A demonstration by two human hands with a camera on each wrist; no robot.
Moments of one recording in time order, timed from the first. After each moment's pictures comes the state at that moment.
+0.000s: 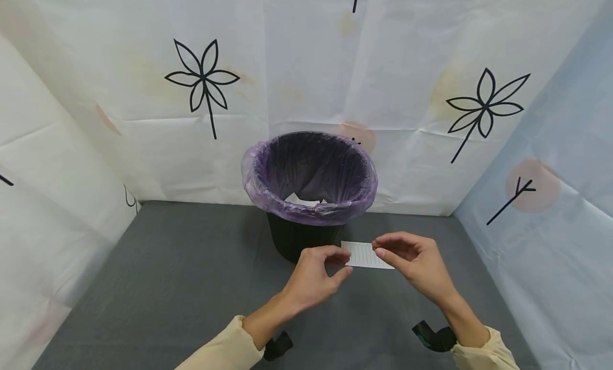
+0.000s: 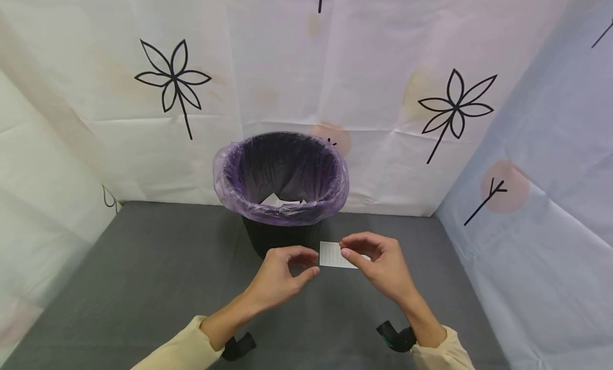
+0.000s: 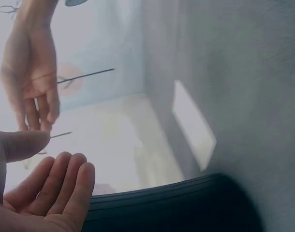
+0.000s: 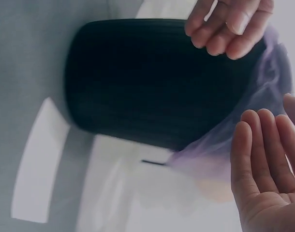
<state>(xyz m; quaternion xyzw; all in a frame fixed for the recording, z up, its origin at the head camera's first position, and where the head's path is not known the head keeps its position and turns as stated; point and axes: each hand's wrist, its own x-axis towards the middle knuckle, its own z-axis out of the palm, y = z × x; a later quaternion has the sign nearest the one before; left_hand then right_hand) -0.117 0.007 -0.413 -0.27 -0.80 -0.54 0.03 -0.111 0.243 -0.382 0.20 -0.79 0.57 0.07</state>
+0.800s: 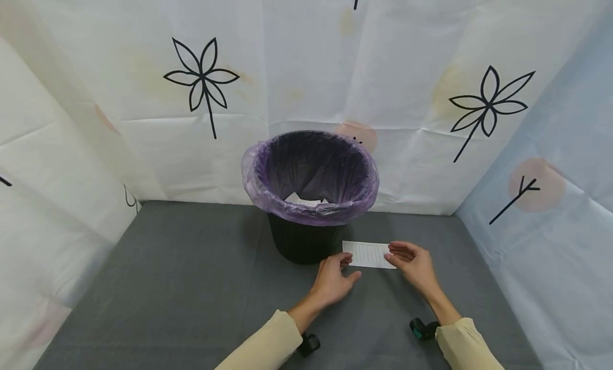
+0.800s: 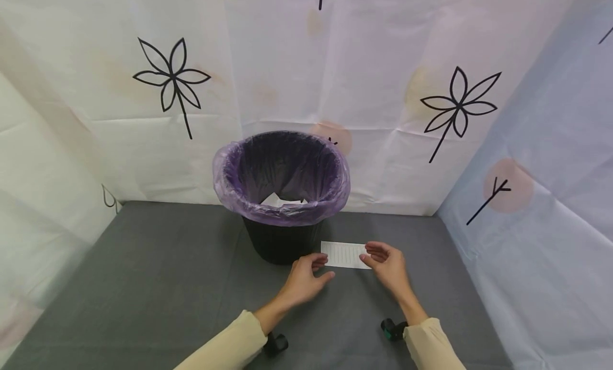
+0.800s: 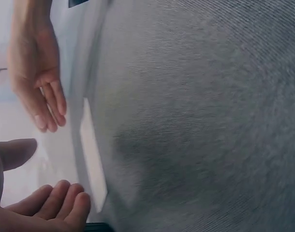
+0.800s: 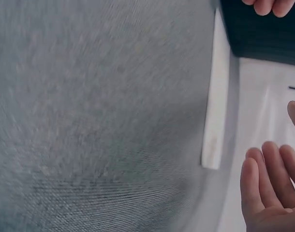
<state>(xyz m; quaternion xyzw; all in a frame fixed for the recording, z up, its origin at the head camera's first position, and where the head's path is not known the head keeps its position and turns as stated) -0.146 0.057 -0.502 -0.14 -0.84 -0.52 -0.02 -0.157 0.287 -0.496 0.01 -0.86 0.51 0.07</state>
